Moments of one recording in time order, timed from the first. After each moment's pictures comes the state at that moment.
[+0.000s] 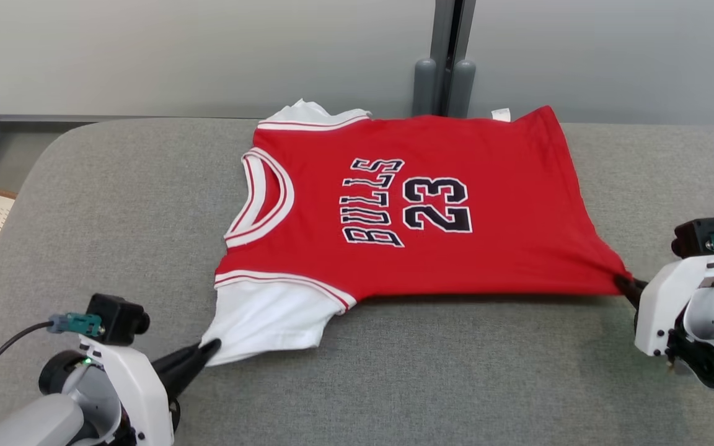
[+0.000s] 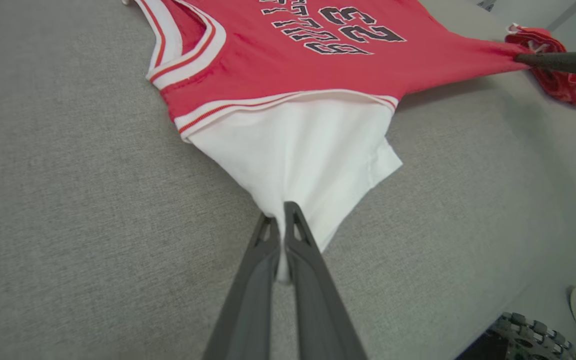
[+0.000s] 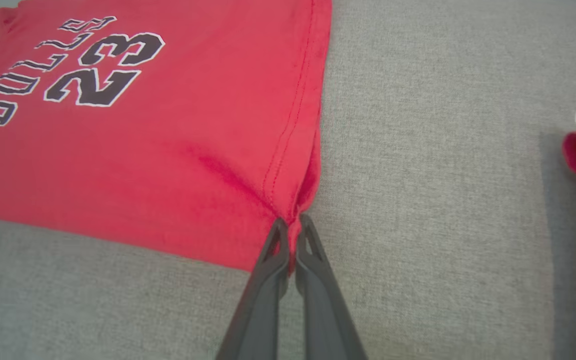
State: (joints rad) left arm -0.48 0.72 -1.02 0.25 -1.15 -0.13 0.06; right arm -0.61 -0.49 0.66 0.82 0.84 0.13 0.27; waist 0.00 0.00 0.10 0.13
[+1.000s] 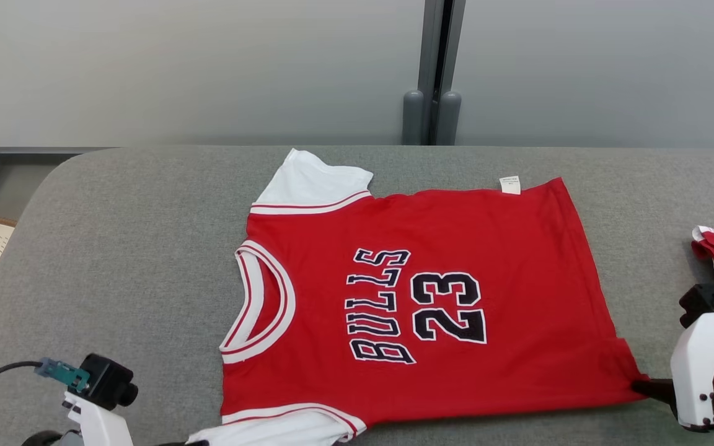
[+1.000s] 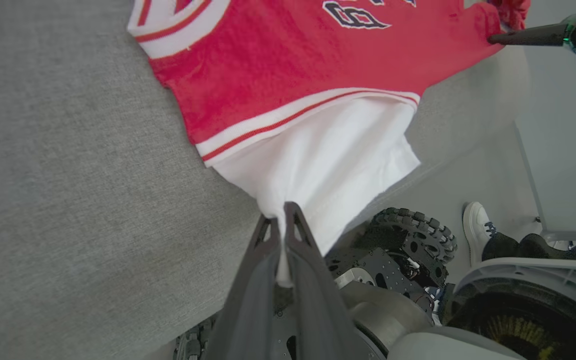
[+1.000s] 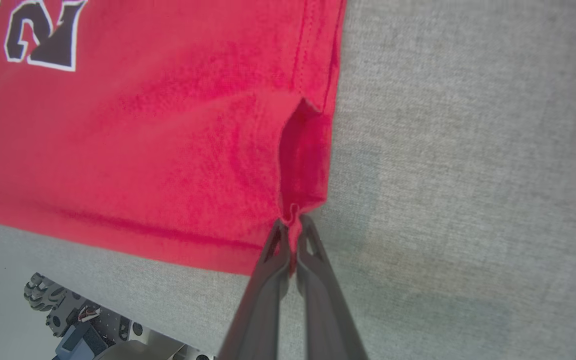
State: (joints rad) left arm -0.40 0.97 -1.15 -0.06 -1.44 -0.13 0.30; right arm -0.41 -0.72 0.75 0.50 1.13 0.13 0.72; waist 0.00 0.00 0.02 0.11
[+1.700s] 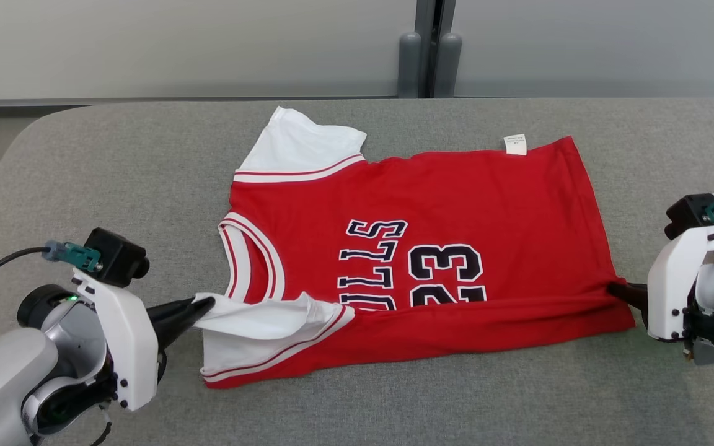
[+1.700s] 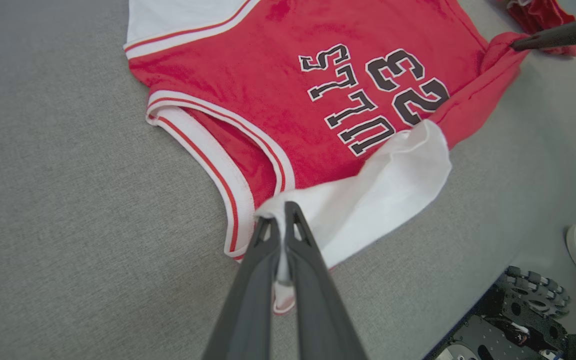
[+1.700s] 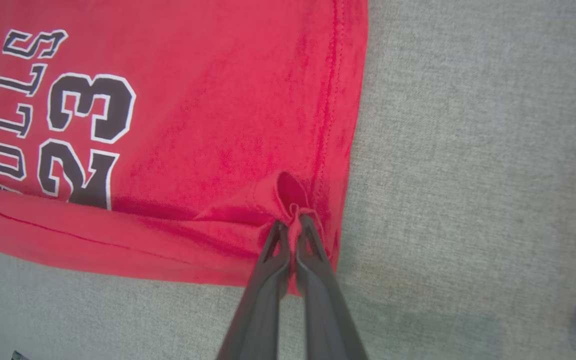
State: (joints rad) left arm -0.66 0.85 -1.10 0.08 -1.23 -0.13 0.27; right arm -0.59 -0.61 0.65 0.56 0.99 0.13 0.70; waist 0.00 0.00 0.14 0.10
